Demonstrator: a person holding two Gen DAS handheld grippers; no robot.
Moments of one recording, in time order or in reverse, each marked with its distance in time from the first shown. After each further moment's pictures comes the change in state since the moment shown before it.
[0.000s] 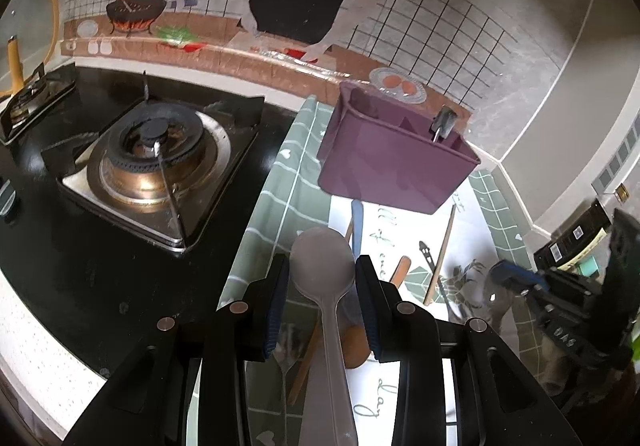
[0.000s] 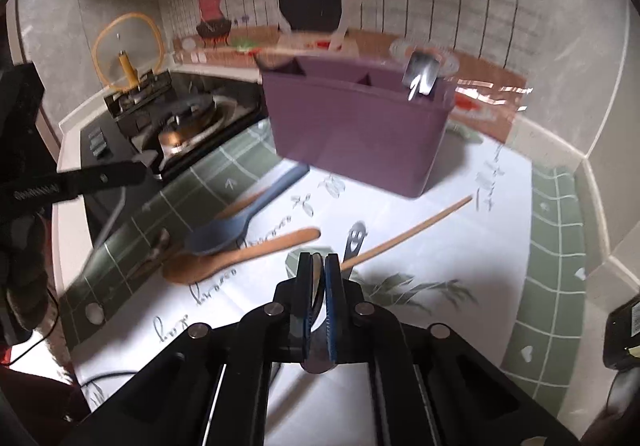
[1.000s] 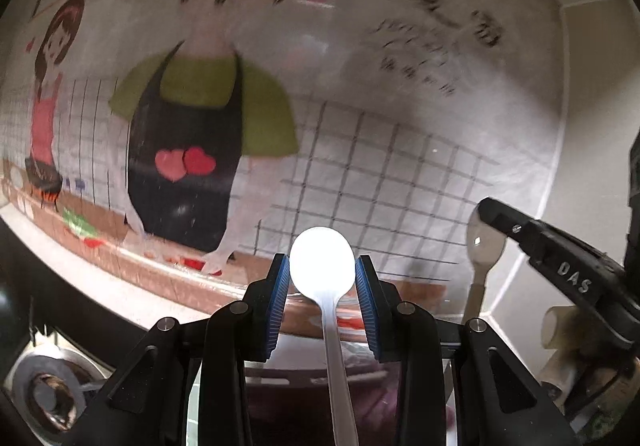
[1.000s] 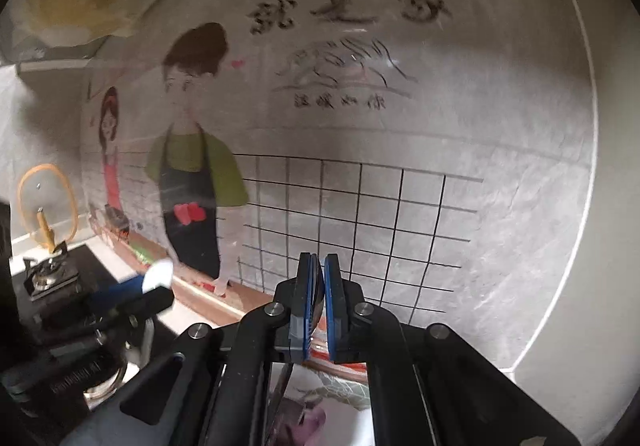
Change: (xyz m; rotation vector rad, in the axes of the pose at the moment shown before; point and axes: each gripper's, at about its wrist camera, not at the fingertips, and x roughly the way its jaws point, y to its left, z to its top) left arm 0.094 -0.091 0.185 0.144 -0.458 -0.086; right arm -0.001 -0.092 0.200 0.080 -0.541 -0.274
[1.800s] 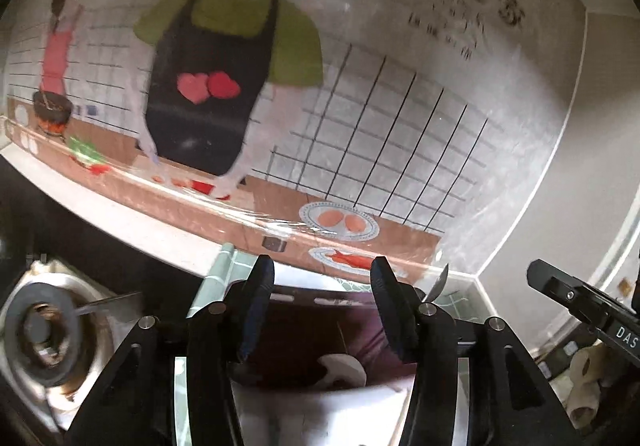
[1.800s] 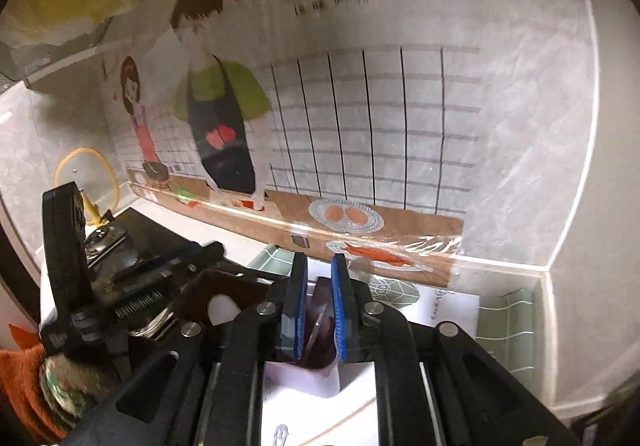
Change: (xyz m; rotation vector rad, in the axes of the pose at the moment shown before) left arm -0.037 0.019 -0.025 -0.111 0.184 -0.032; right arm -0.056 -0.018 -0.041 0.101 0.262 0.179
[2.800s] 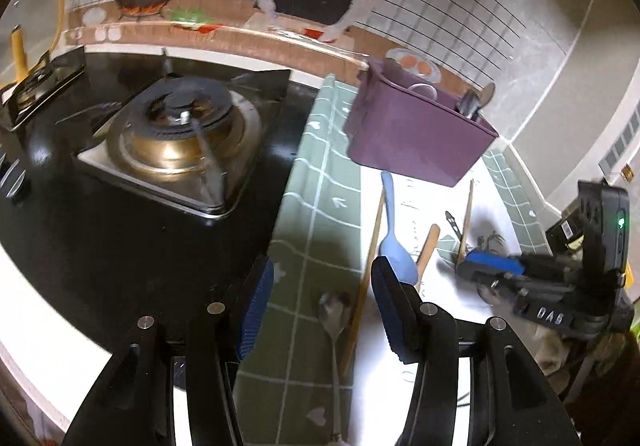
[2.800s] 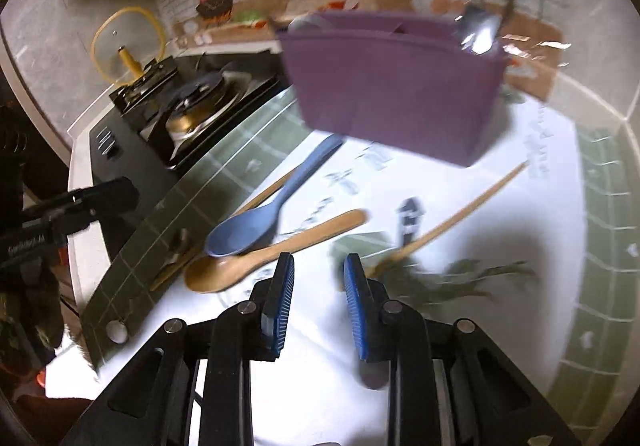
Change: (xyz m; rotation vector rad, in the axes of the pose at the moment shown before) left arm -0.133 0.082 -0.153 -0.054 0.315 0.145; right arm 0.034 0.101 -0.178 -0.060 0.492 0.160
